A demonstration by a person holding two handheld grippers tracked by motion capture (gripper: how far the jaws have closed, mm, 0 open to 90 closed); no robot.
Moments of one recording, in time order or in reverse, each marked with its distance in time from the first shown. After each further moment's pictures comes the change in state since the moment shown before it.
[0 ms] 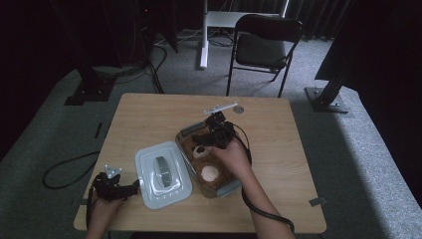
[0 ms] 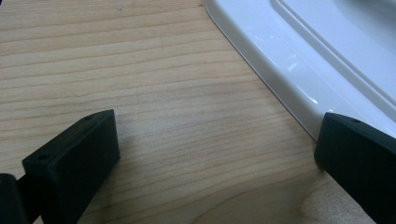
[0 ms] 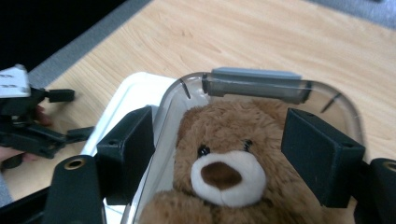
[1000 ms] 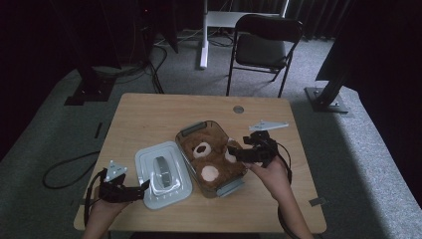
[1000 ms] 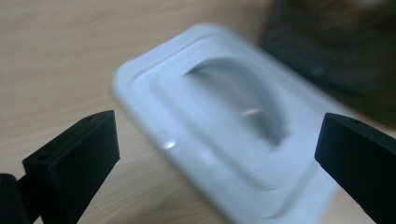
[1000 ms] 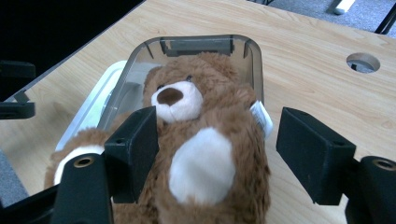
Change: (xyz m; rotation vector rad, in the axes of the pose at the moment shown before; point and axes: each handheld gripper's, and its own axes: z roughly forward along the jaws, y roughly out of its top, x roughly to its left) left arm -0.053 0.043 -0.088 -0.131 -0.226 0.124; right arm -0.038 -0.072 -0.083 -0.093 -0.048 0.042
